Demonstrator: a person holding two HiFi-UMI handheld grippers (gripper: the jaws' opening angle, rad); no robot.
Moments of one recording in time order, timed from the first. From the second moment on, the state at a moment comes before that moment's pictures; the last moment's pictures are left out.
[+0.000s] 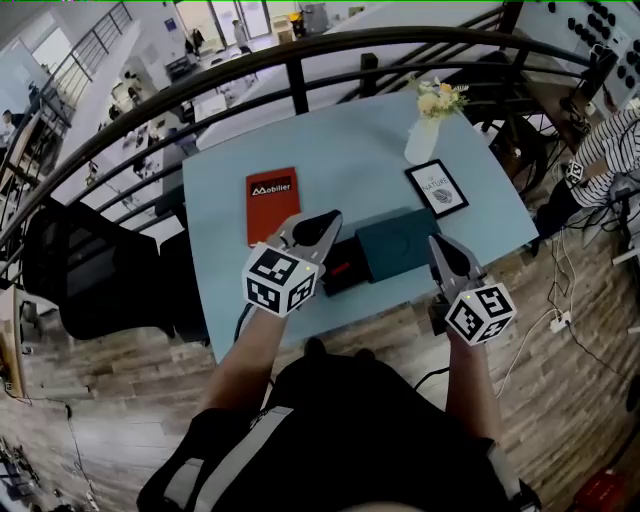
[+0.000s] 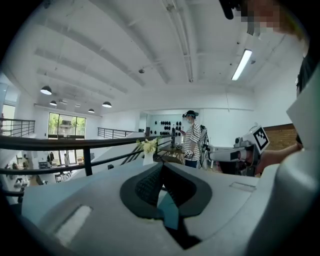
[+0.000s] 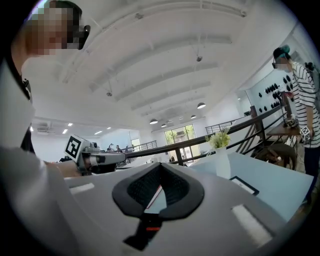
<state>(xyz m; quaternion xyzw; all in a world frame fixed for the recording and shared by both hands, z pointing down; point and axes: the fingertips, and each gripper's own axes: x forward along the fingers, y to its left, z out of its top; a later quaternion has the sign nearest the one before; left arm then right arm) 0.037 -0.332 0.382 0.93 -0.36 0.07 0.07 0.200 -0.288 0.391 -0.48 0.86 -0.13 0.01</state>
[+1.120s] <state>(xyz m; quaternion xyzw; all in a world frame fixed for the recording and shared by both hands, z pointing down) -0.027 -0.353 0.402 0.90 -0.42 0.06 0.07 0.156 -0.291 0.359 -0.44 0.89 -0.09 0.04</state>
